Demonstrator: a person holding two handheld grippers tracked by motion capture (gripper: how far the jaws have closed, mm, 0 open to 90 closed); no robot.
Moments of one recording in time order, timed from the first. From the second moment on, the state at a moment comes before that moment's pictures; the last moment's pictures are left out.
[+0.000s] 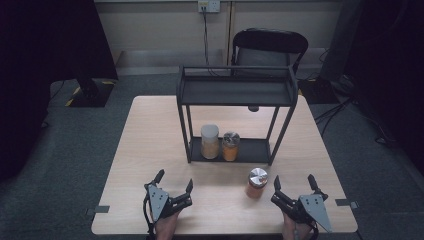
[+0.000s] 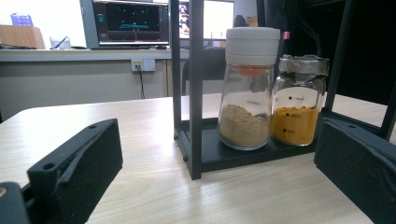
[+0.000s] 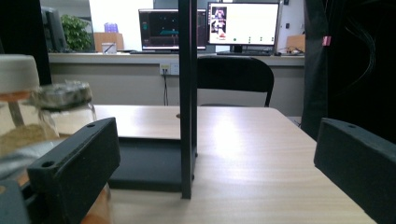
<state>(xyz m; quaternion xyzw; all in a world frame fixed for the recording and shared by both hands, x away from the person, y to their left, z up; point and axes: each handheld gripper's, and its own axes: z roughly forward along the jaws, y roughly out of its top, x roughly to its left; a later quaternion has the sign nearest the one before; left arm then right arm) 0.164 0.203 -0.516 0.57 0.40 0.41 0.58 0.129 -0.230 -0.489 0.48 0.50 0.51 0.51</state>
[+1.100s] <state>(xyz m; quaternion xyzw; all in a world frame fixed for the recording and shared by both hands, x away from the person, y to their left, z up) 0.163 0.202 -0.516 0.57 0.40 0.41 0.58 0.133 -0.226 -0.508 0.51 0.50 0.49 0.50</state>
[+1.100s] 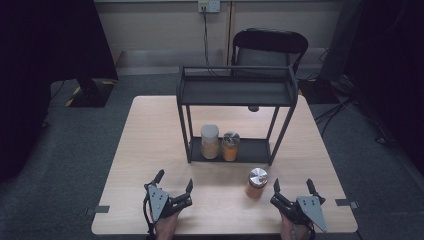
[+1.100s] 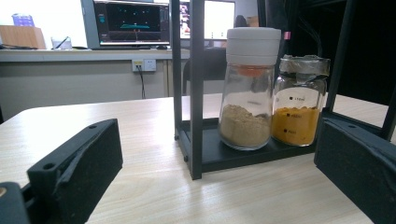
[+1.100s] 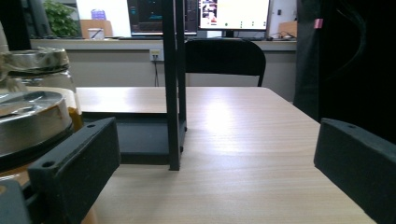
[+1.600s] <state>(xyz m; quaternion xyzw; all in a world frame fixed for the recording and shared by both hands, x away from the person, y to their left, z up) 0.163 0.202 -0.516 0.57 0.40 0.41 0.58 0.133 -0.234 -0.503 0.51 0.51 0.50 0.49</state>
